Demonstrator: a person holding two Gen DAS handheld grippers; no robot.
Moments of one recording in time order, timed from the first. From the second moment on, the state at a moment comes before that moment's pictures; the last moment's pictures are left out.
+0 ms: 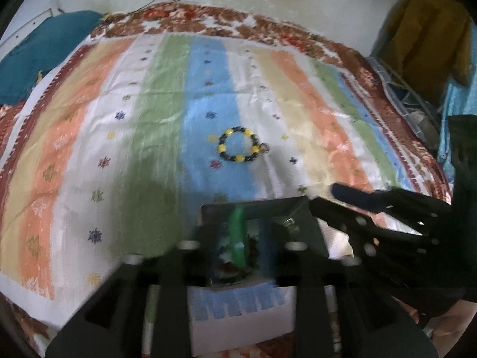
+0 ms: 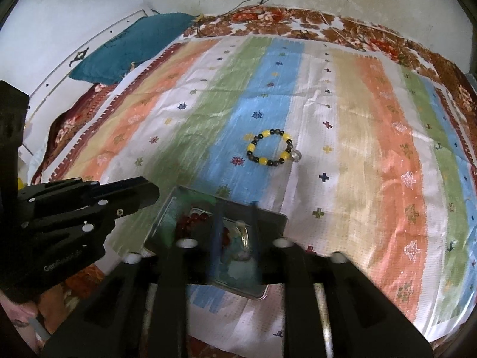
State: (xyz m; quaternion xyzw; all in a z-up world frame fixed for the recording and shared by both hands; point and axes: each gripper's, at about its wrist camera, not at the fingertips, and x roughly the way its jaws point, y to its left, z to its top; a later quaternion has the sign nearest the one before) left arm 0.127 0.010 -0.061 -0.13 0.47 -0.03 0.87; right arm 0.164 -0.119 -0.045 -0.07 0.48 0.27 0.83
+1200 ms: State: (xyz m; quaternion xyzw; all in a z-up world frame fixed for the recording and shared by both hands) left arm 0.209 0.045 -0.091 -0.11 0.50 0.04 0.86; right arm 0.220 -0.123 -0.067 -0.09 0.50 0.22 0.83
